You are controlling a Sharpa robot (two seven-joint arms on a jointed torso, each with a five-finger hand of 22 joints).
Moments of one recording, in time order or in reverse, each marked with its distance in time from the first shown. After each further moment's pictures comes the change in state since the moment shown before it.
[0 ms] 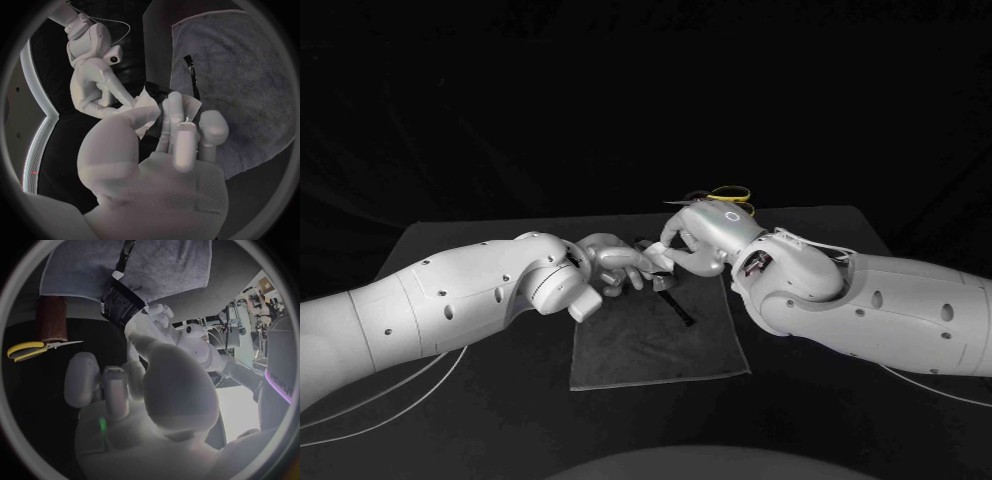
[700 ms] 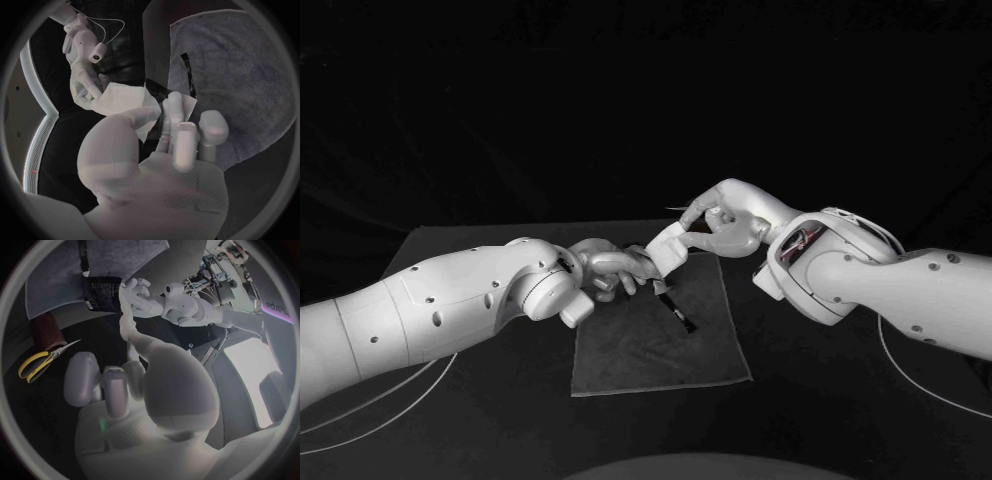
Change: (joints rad) left arm 0.000 -0.046 0.005 0.025 0.001 0.002 0.001; left_hand -0.002 0.006 -0.003 -0.003 -0.004 0.000 0.000 -0.002 -0.001 0.000 0.000 0.000 0.000 0.000 0.000 0.000 0.000 0.000 -0.004 -0.004 0.000 -0.004; right arm 0.075 -0.134 0.033 0.089 0.547 0.011 0.186; right_hand 0.000 0.000 0.015 -0.007 -0.002 -0.008 0.001 0.012 0.000 0.000 0.000 -0.004 -0.001 0.000 0.000 -0.004 -0.001 0.000 0.000 0.000 -0.015 0.001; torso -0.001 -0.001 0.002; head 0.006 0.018
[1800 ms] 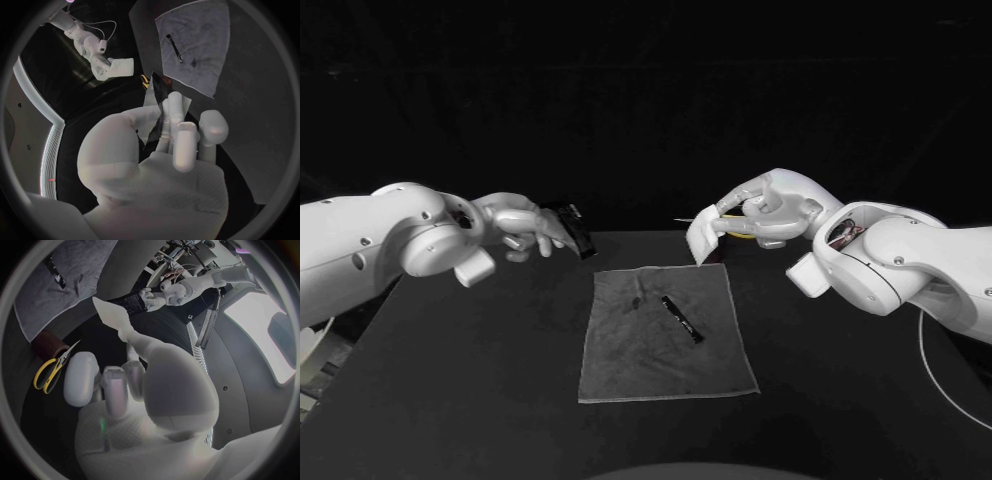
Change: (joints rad) left arm 0.193 -0.301 -0.004 0.031 -0.102 0.220 0.003; left_hand 0.000 0.000 0.000 0.000 0.002 -0.002 0.002 0.001 0.001 -0.007 0.000 0.000 -0.001 0.000 0.000 -0.003 0.008 0.000 -0.003 0.003 -0.004 0.001; right arm 0.076 -0.102 -0.015 -0.005 0.474 0.092 0.125; right_hand 0.006 0.005 0.003 -0.003 0.002 -0.015 0.001 0.010 0.000 0.002 -0.002 -0.006 0.000 0.000 0.000 -0.002 0.001 0.000 0.000 0.000 0.000 0.000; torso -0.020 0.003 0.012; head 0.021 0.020
